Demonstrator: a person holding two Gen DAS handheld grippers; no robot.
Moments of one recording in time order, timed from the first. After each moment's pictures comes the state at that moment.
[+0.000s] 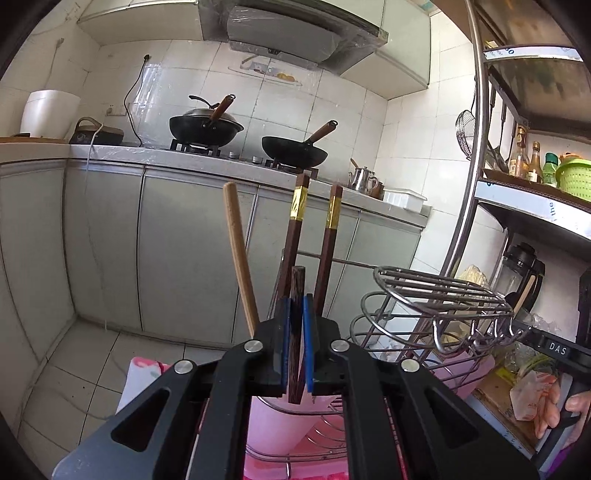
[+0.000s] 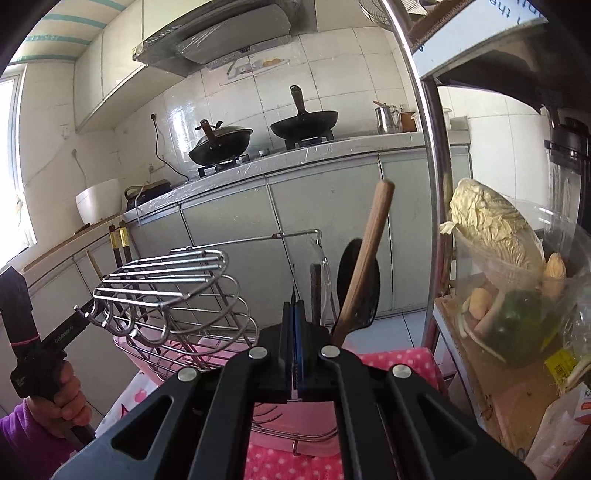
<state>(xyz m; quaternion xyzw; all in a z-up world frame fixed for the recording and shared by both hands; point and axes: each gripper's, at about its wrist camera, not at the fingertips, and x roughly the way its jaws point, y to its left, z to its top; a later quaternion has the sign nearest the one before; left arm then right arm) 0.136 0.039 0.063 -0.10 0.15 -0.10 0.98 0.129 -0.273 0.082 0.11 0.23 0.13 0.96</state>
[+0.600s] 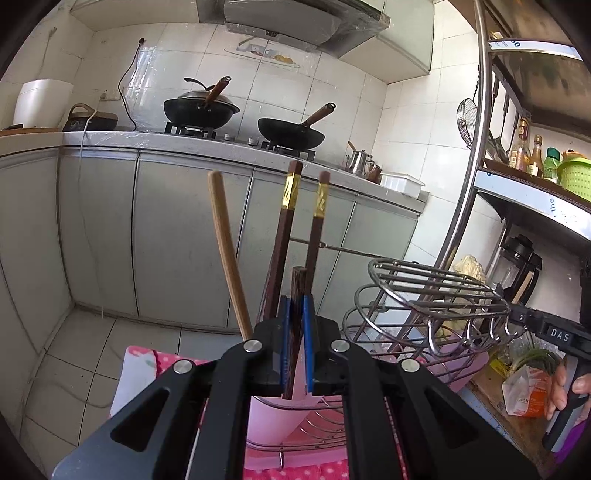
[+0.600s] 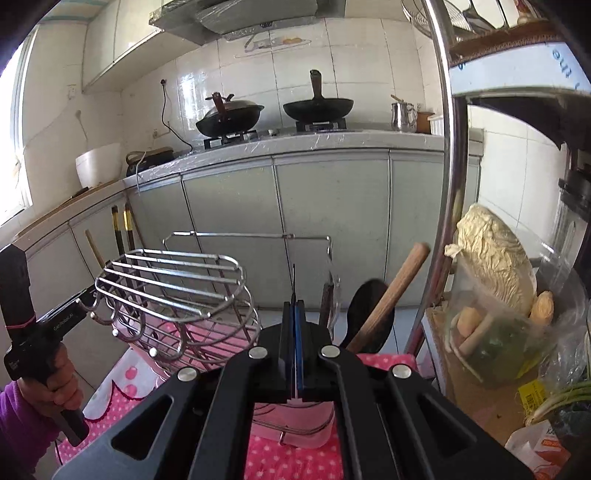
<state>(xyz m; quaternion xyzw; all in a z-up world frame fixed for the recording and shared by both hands) 0.146 0.034 0.065 -0.10 0.19 -0.12 0.97 0.139 -0.257 0.102 0.05 0.28 0.13 0.95</state>
